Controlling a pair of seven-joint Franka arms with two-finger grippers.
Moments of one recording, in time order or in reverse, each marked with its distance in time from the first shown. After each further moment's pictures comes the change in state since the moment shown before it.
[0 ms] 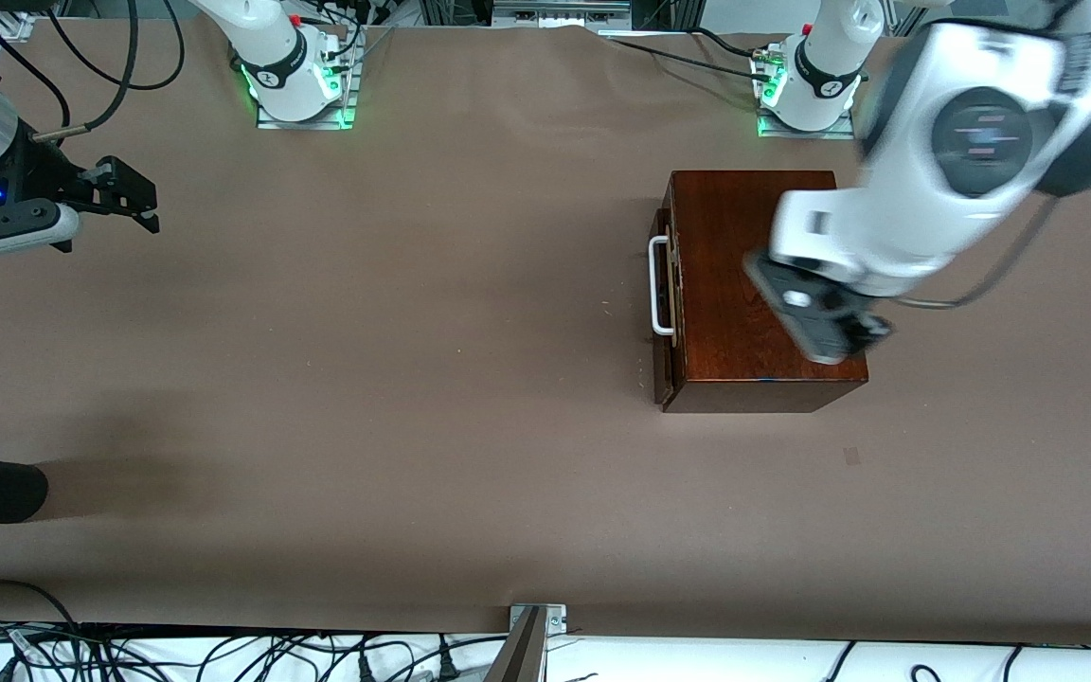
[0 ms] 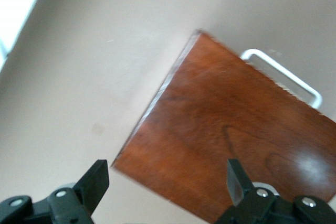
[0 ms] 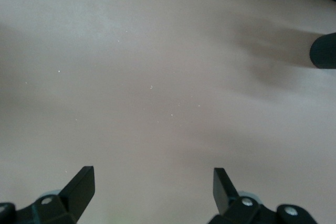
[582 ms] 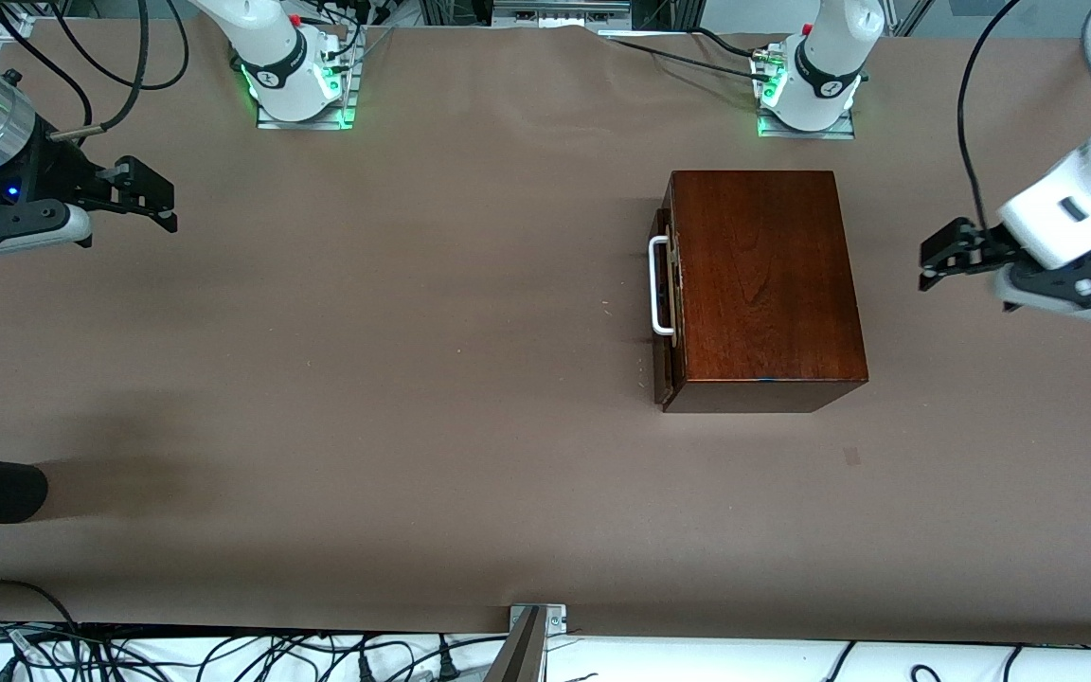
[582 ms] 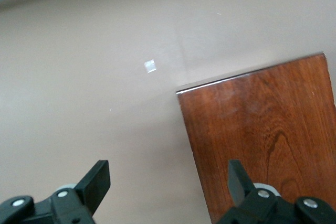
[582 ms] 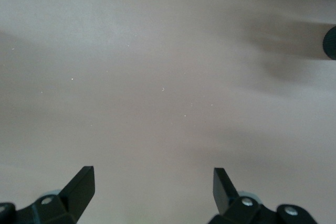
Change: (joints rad) left arm 0.190 -0.243 -0.001 -0.232 0.000 0.045 -0.544; right arm 0.000 0.000 0.019 0.003 0.034 -0.002 0.066
